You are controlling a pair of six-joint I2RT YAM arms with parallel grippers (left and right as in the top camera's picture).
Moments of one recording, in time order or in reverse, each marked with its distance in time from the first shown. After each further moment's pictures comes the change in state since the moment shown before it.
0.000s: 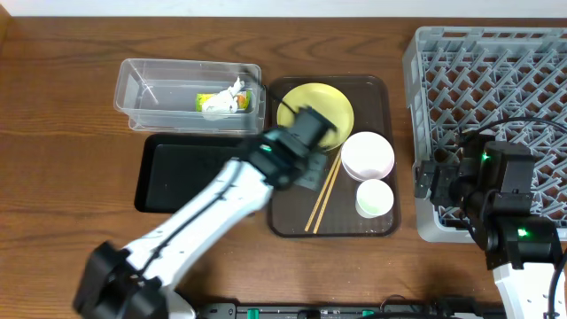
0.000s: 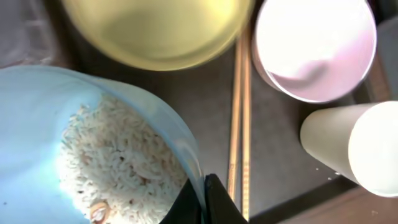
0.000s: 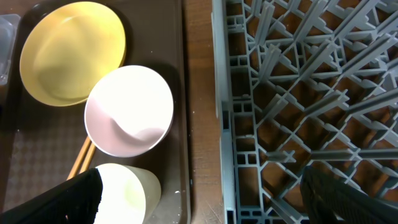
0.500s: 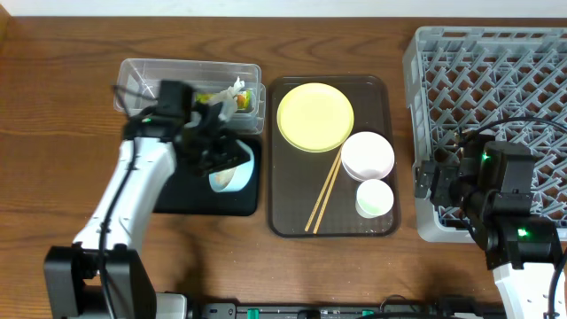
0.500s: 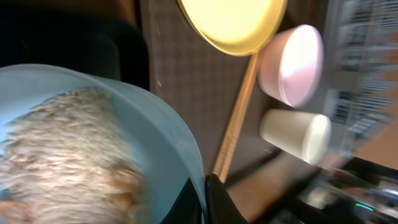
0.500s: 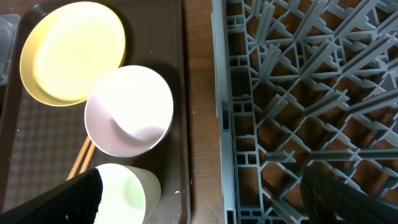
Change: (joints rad) left arm 0.665 -0.019 -0.156 -0.071 0.744 0.198; right arm 0.000 0.000 0.000 0.000 0.000 0.000
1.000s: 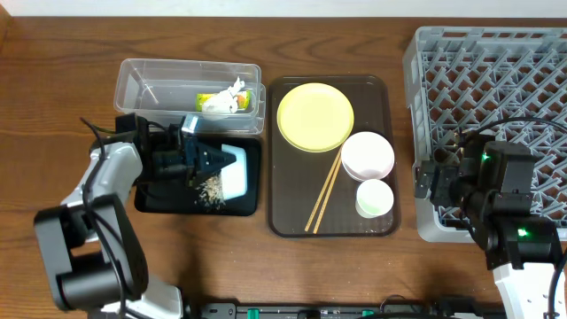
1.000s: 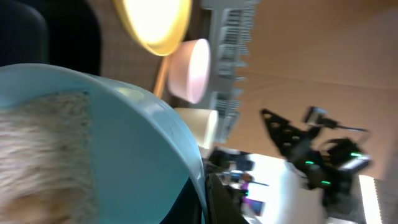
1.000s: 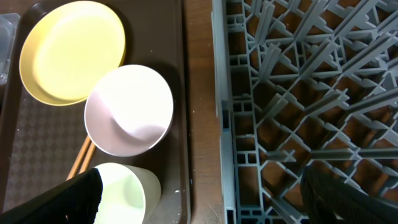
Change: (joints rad) left arm 0.262 0.173 -0.130 0.002 0.592 0.189; right arm 0.000 0.000 0.000 -0.004 0.000 0.000
